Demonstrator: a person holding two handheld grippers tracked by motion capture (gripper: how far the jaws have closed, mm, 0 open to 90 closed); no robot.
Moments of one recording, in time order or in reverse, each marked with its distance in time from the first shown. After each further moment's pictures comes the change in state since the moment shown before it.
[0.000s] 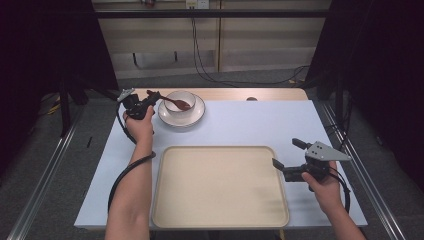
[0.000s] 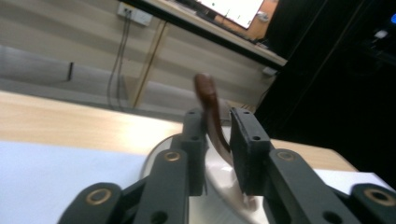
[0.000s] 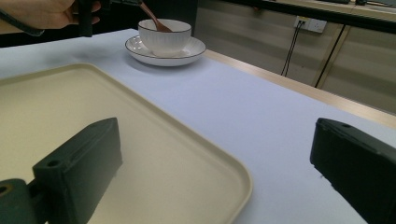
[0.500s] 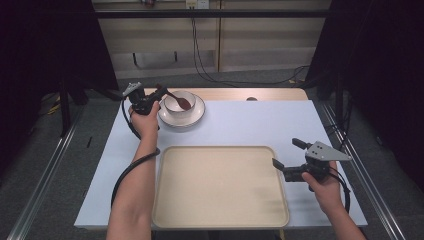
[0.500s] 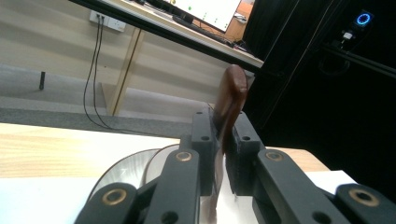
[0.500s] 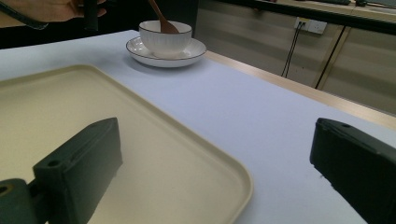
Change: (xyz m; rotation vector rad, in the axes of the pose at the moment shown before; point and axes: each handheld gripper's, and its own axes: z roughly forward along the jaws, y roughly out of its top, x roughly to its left) left arm -0.023 0.009 0.008 -0.002 -0.072 0.027; right arm 0.000 0.001 -0.001 -0.005 0.003 -0.005
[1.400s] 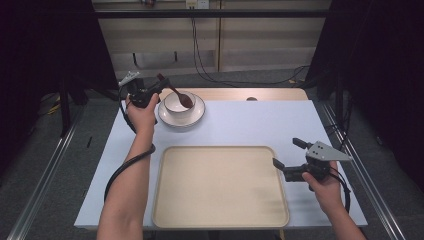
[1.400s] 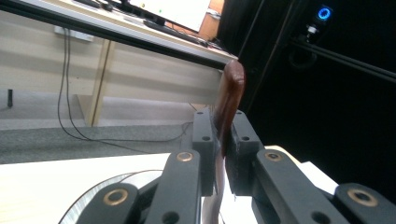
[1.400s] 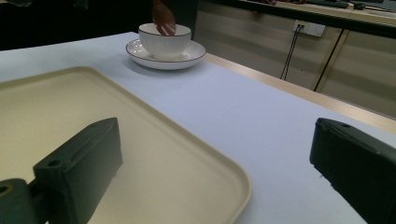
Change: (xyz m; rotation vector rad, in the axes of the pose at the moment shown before) left arm -0.028 0.038 -0.015 0.033 -0.107 0.077; right arm 0.000 0.001 -0.001 -0.006 -0.001 -0.006
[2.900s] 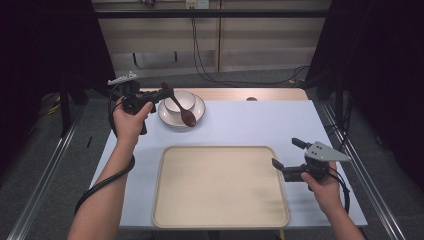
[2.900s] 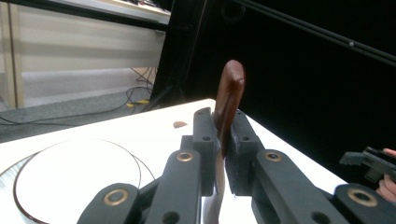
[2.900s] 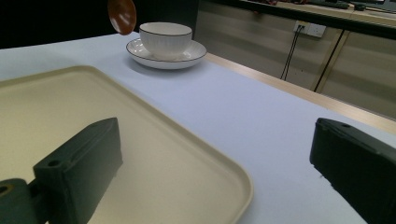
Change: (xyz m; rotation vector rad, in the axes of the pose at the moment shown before) left arm -0.036 0.018 -0.045 0.191 -0.273 0.053; right arm 0.002 0.000 0.002 0.002 -0.006 -0.003
